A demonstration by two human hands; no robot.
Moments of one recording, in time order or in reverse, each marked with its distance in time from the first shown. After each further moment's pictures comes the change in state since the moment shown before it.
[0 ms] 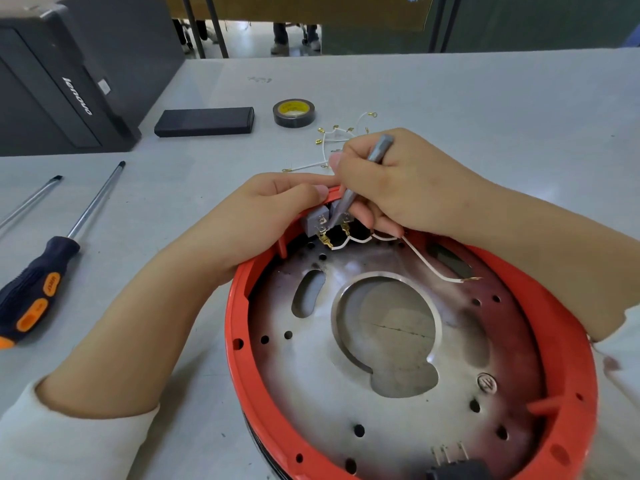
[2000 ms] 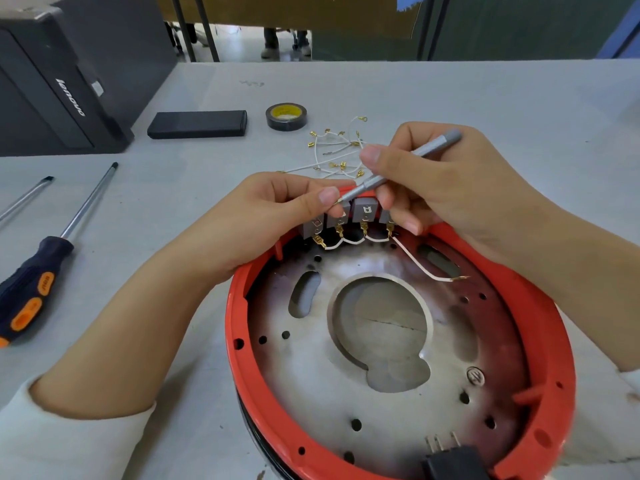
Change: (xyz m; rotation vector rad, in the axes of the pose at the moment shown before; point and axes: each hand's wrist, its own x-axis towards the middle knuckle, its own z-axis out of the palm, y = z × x) left_hand -0.007 0.002 0.001 -0.014 -0.037 0.057; right_hand -0.033 -0.005 -0.011 0.386 0.216 0.006
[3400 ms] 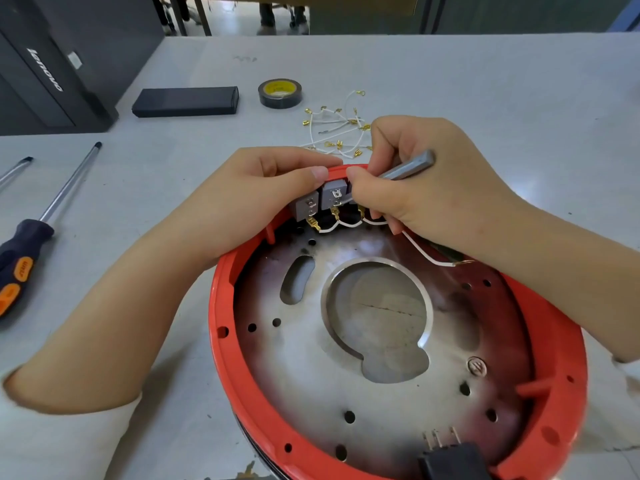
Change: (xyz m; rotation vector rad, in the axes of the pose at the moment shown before) left_hand 0.002 0.002 0.004 0.087 0.080 -0.009; right_hand 0.000 0.022 0.007 -0.411 0.056 -0.136
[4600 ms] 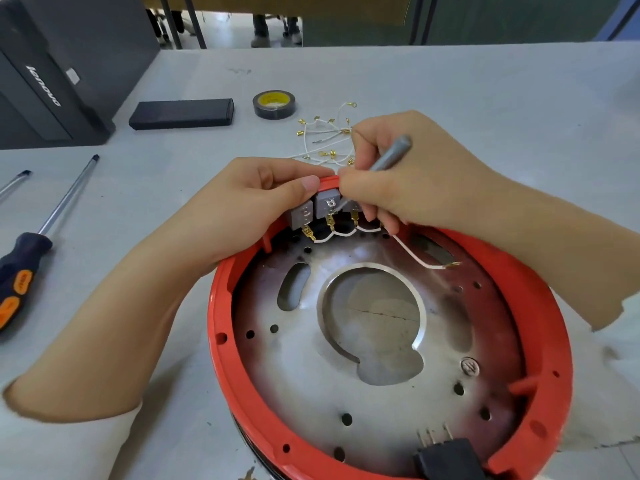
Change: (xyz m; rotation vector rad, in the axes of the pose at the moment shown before) left_hand 0.000 0.004 -0.001 0.089 -0.009 0.043; right_hand 0.017 -0.008 -0.007 -0.051 -0.170 0.068
